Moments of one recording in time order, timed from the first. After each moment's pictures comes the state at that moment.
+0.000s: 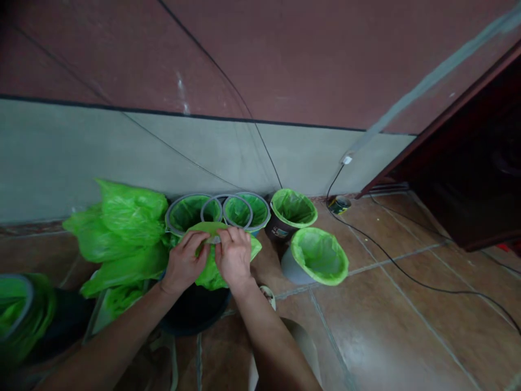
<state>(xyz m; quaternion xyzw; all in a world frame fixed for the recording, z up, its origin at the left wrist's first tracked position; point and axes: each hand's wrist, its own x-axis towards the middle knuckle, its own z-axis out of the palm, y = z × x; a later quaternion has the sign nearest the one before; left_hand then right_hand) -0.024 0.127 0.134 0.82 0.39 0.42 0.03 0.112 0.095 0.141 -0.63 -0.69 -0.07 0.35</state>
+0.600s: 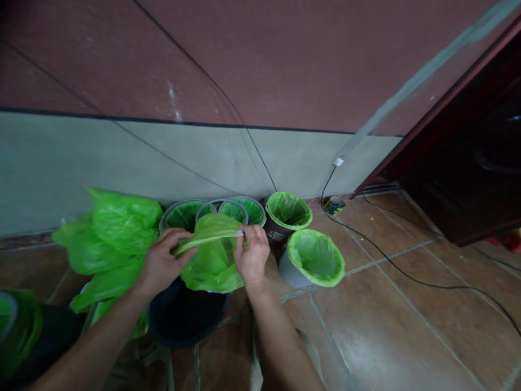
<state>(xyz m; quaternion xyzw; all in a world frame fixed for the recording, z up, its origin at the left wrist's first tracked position) -0.053 0.146 0.154 0.78 0.42 0.42 0.20 0.159 0.102 0.146 -0.66 -0.57 -0.07 0.48</state>
